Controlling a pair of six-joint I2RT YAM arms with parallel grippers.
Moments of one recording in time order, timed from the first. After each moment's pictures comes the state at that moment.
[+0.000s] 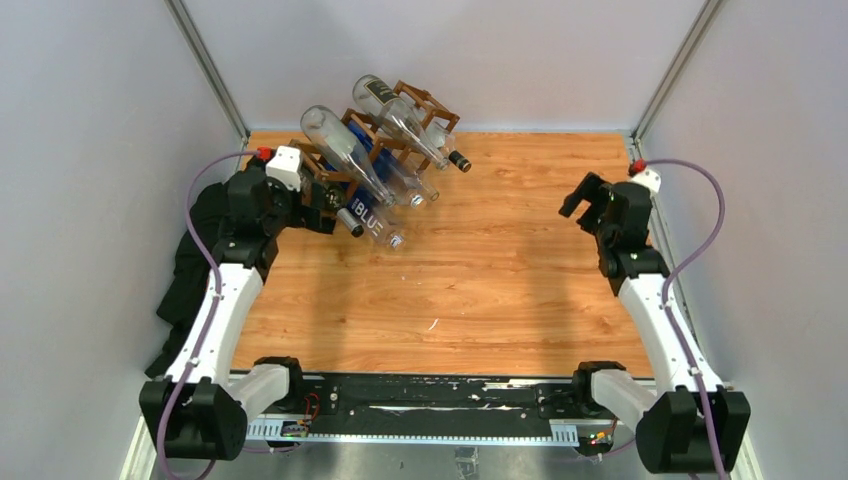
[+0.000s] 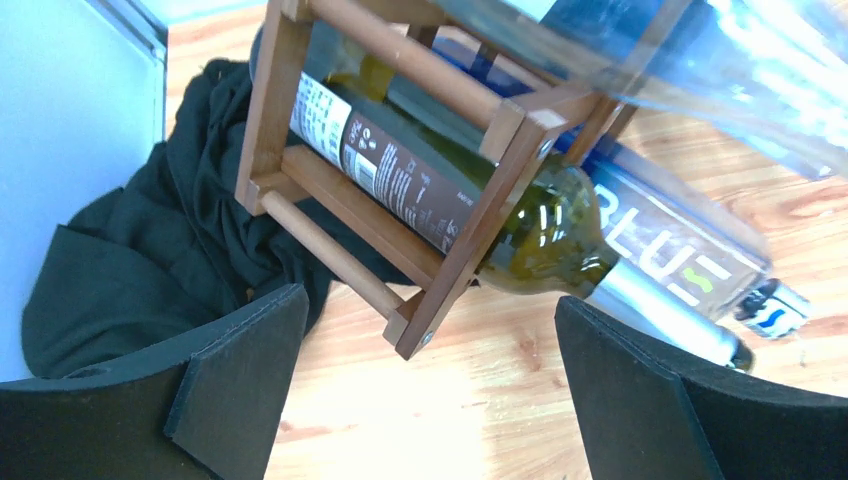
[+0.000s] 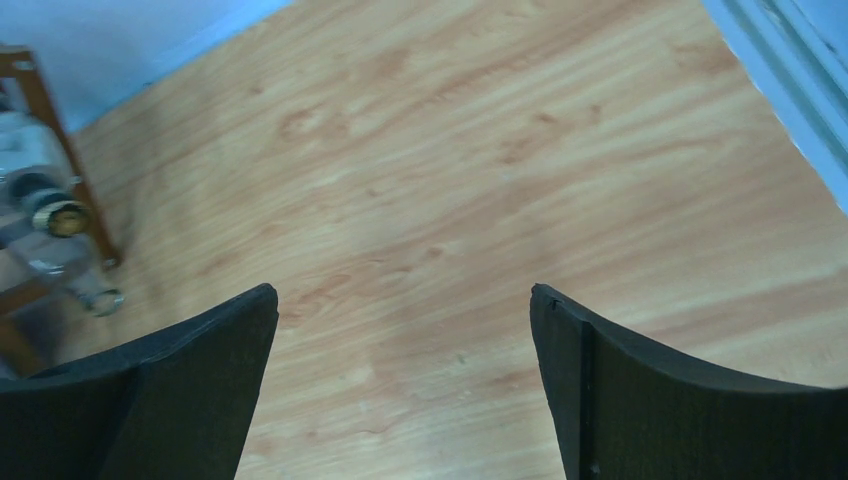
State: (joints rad) left arm -0.02 1.05 0.87 -0.20 0.07 0.17; right arm 0.02 0.98 0.76 -0.18 0.19 0.43
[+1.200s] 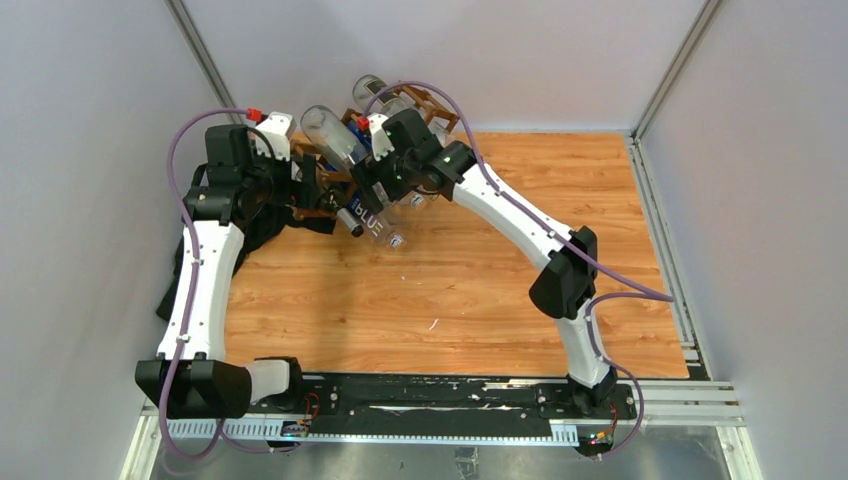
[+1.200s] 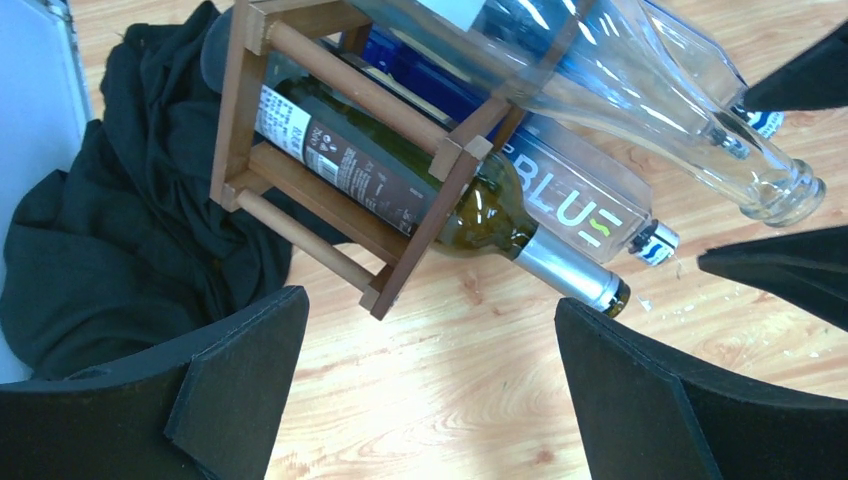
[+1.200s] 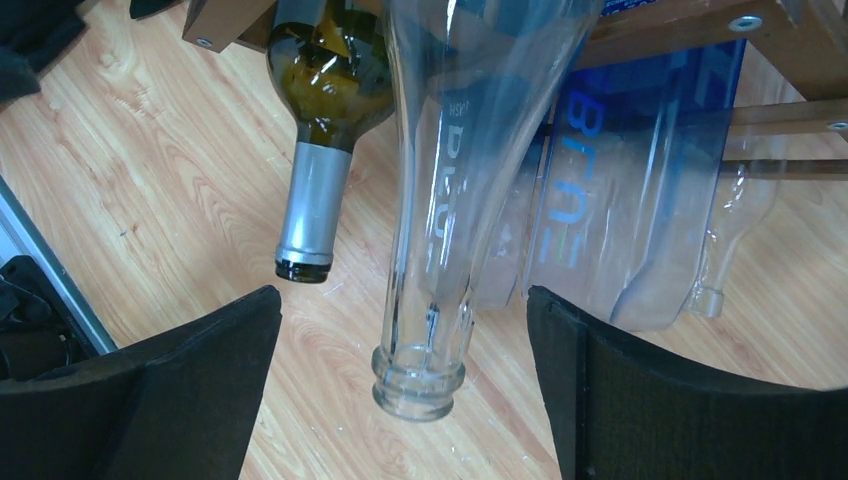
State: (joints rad) left arm 0.03 1.23 1.38 -0.75 0.25 0.17; right arm 0.82 2.07 2.20 -0.76 -0.16 0.06
